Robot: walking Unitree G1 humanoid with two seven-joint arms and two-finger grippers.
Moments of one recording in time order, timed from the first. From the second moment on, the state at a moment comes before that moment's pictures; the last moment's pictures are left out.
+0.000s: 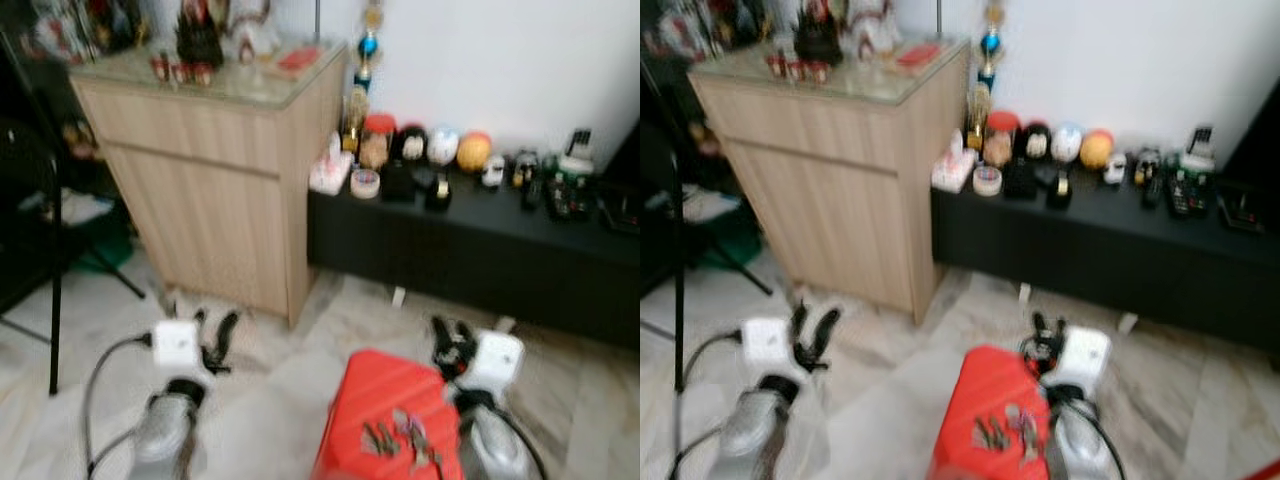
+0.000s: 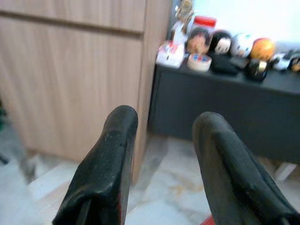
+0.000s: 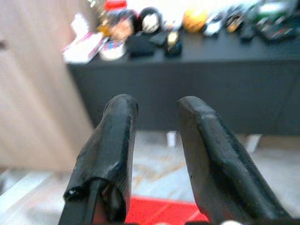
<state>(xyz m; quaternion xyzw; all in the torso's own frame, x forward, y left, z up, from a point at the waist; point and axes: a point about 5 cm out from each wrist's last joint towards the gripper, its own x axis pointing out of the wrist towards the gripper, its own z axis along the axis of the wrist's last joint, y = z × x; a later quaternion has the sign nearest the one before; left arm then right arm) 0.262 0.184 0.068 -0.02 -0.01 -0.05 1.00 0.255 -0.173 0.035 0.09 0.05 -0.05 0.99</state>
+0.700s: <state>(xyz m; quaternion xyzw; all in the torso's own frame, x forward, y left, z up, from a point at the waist) 0.252 0.187 0.080 -0.01 -0.04 -0.05 1.00 0.248 -0.165 0.043 0.06 0.02 -0.02 1.00</state>
